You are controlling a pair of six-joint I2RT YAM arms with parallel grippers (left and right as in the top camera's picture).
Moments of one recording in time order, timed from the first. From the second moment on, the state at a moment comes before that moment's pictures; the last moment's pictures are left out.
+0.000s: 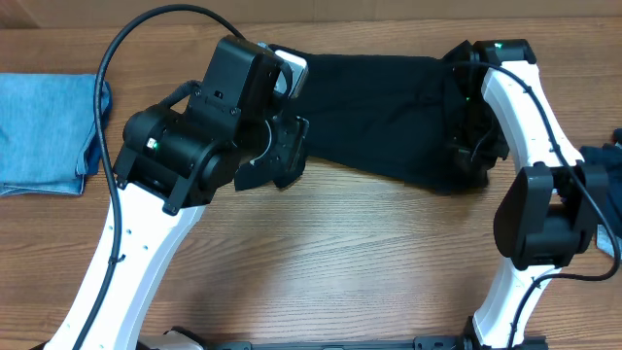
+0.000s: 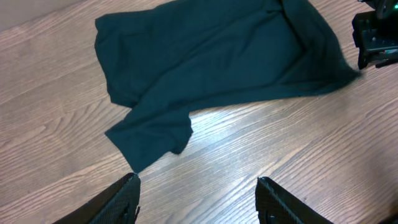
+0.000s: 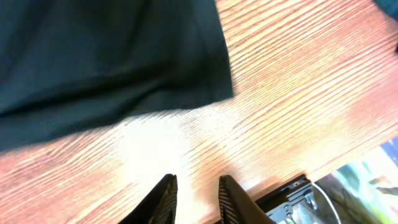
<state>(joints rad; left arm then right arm) -0.52 1.53 1.96 -1.36 -0.02 -0.11 0.04 2.08 1.83 -1.64 0.20 0.51</state>
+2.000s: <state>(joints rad) -0.58 1.80 1.11 -0.38 -0.32 -0.03 0.06 2.08 1.83 -1.38 -0.12 0.33</state>
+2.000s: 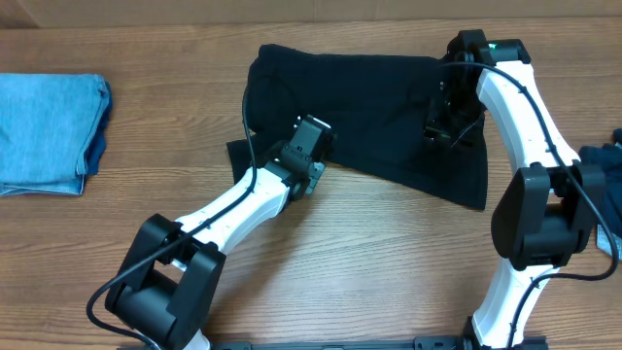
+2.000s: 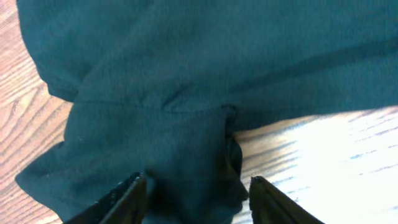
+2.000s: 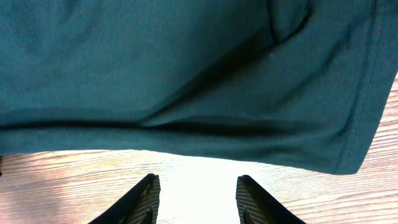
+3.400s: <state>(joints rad) -0.58 1.61 1.34 -0.82 -0.57 -0.05 0.06 2.08 1.83 -1.39 -0.12 0.30</state>
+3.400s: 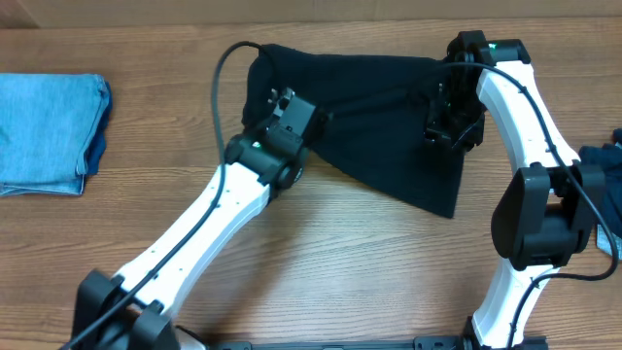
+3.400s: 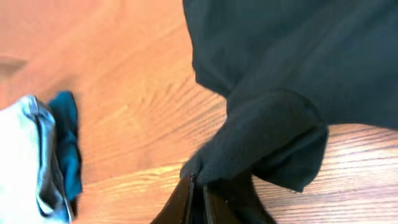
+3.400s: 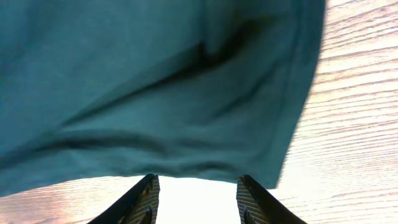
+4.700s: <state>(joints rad) -0.58 1.55 1.40 -0.95 -0.28 -0.01 -0.05 2.00 1.28 -1.02 -0.20 0.50</state>
